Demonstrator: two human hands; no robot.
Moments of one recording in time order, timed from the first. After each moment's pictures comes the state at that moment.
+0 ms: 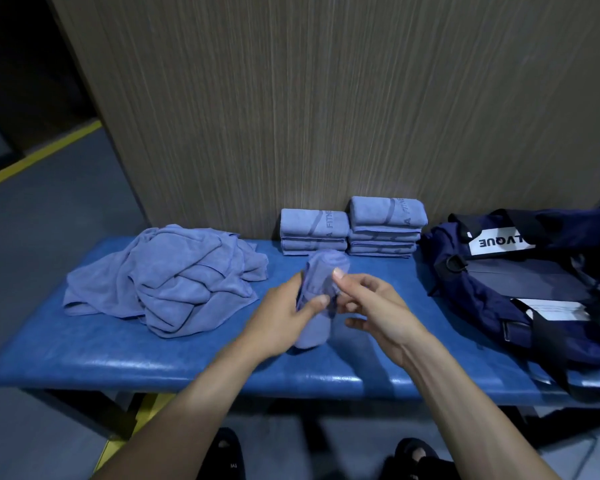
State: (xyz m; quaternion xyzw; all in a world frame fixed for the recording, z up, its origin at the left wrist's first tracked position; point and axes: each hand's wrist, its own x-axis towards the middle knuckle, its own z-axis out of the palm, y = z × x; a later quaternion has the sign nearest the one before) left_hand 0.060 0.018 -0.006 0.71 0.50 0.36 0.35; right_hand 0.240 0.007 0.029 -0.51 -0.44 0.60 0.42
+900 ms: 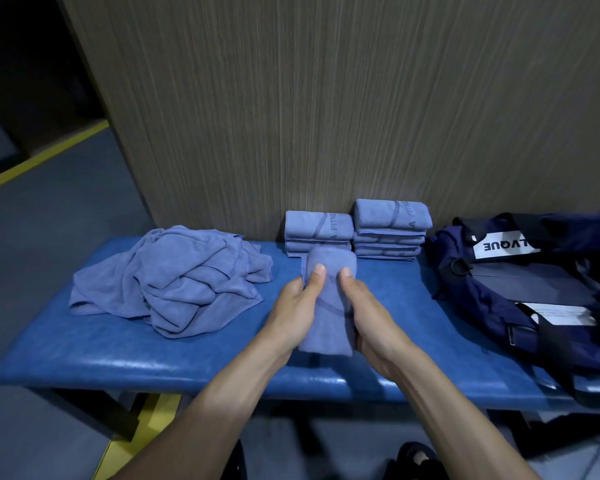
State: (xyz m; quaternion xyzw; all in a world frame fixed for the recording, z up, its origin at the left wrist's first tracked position) left_hand 0.090 0.009 0.017 0.44 0.52 0.47 0.56; right_hand 0.219 0.002 0.016 -0.47 -0.42 0.65 0.42
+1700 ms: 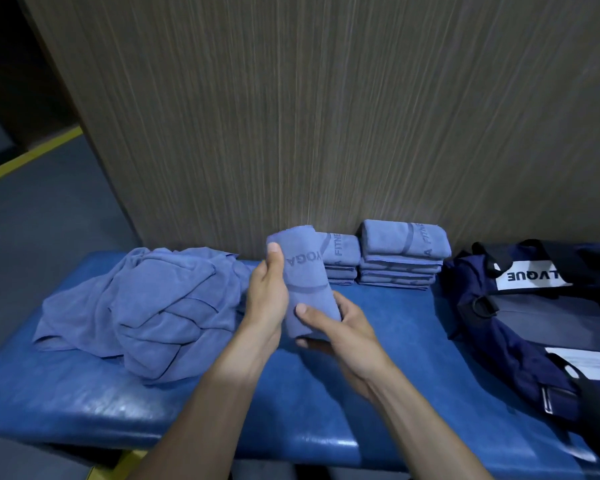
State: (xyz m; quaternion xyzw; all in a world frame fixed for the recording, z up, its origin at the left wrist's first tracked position) left_hand 0.073 0.109 0.023 0.33 0.61 0.58 0.44; right_hand 0.195 0.067 0.008 -0.44 -0.42 0.66 0.44
